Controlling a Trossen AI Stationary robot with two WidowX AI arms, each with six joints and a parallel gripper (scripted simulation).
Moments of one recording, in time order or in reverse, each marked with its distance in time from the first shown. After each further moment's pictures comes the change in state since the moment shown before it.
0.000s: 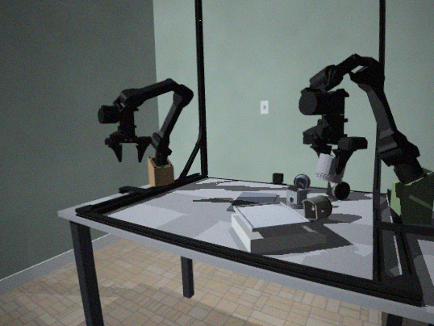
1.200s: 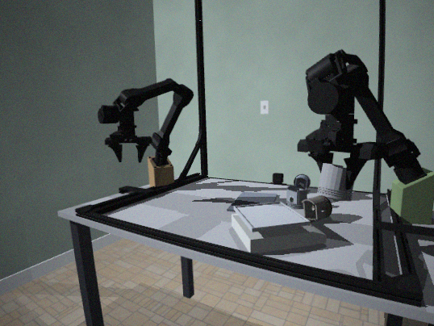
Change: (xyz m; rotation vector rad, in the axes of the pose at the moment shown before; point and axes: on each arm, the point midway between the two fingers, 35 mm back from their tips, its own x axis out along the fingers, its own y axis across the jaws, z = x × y) left arm 0.000 0.122 0.091 -0.227 -0.004 0.006; right arm 0.000 0.000 0.000 0.000 0.000 0.000
